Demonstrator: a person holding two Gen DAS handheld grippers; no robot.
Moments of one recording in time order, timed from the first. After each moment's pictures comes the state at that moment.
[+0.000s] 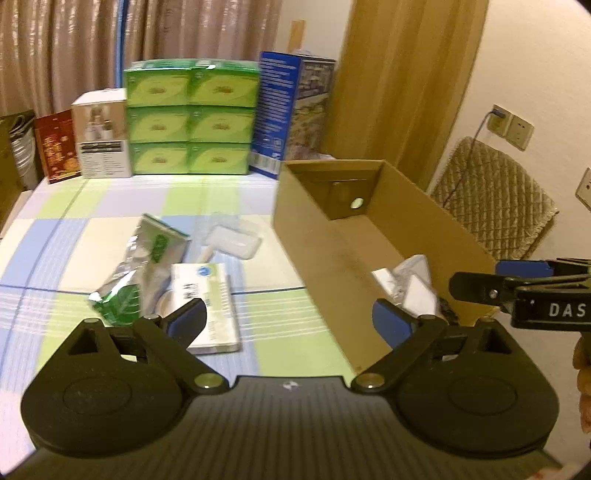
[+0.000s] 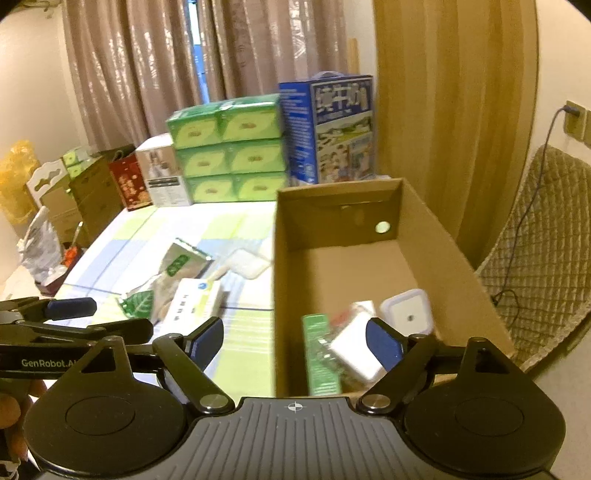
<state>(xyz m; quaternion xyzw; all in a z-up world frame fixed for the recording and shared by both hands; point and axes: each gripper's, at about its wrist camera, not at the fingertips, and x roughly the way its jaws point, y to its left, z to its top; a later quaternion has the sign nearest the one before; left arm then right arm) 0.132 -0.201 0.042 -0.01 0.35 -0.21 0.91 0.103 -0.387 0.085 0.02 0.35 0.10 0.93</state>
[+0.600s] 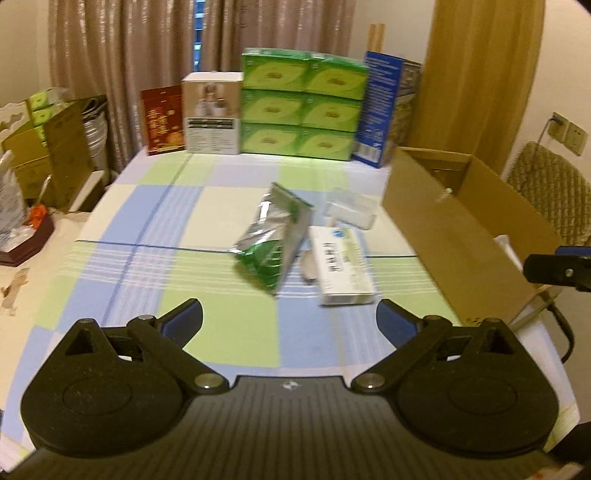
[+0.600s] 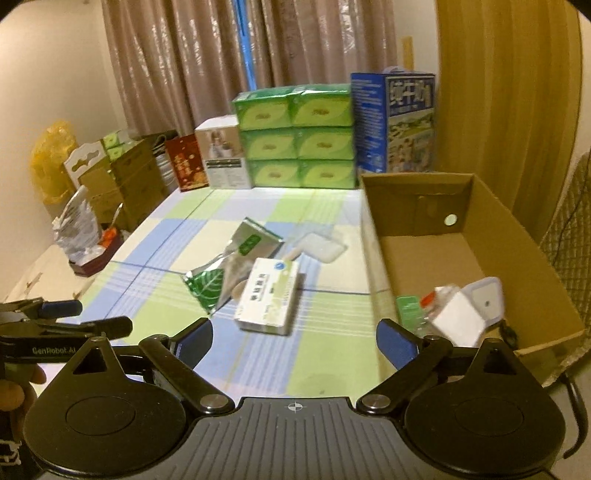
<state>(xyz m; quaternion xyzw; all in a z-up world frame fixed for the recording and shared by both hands) 0.099 -0.074 0.024 0.00 0.36 -0.11 0.93 0.079 -0.304 0.071 0.01 0.35 0.15 0.92</state>
